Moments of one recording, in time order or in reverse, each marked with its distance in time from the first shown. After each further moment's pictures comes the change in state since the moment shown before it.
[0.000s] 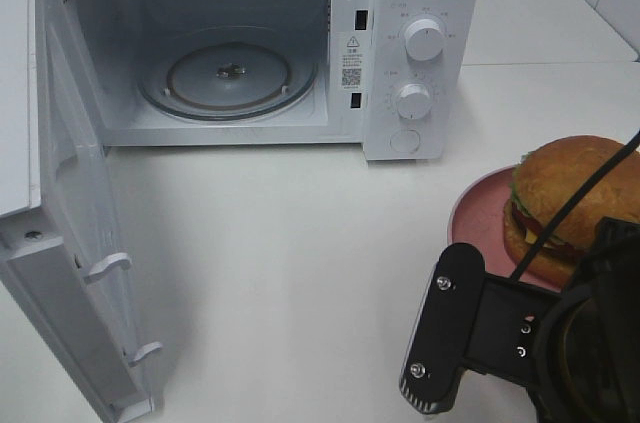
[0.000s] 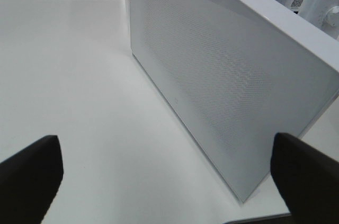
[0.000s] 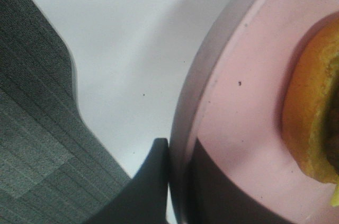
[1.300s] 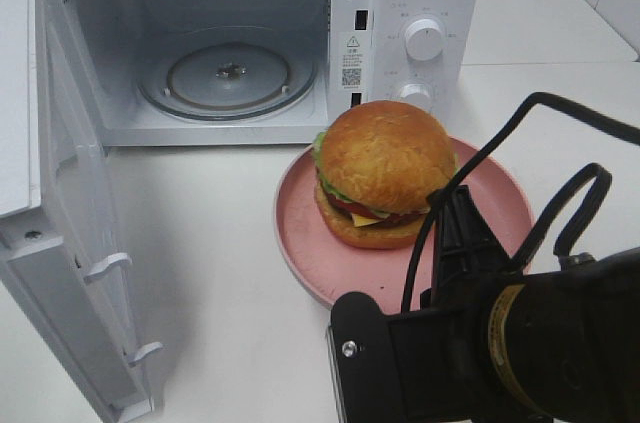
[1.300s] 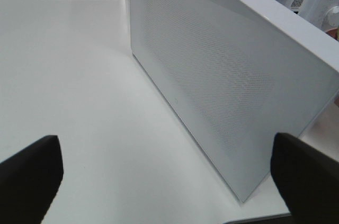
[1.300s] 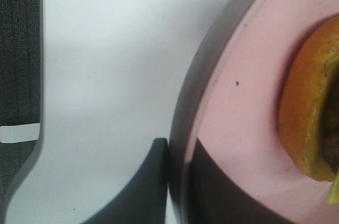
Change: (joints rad) left arm 0.000 0.000 0.000 0.000 0.000 0.000; right arm 0.015 0.001 -0.003 -0.232 -0.343 -0.421
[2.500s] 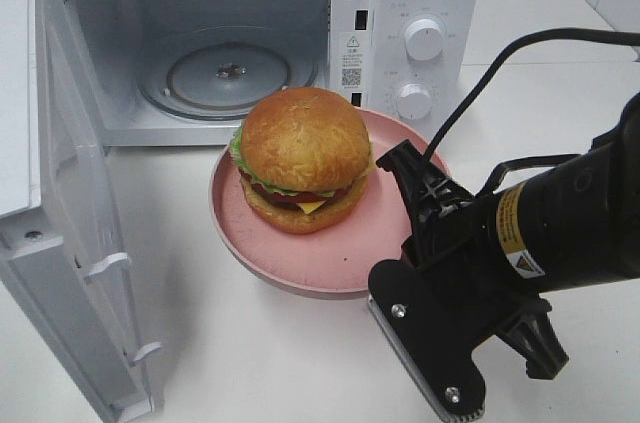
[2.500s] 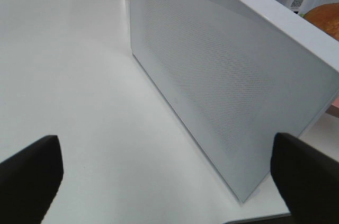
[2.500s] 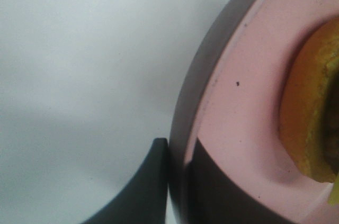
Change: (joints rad) left arm 0.000 0.000 0.000 0.000 0.000 0.000; right arm -0.399 0.001 0.000 0.323 -0.390 -1.016
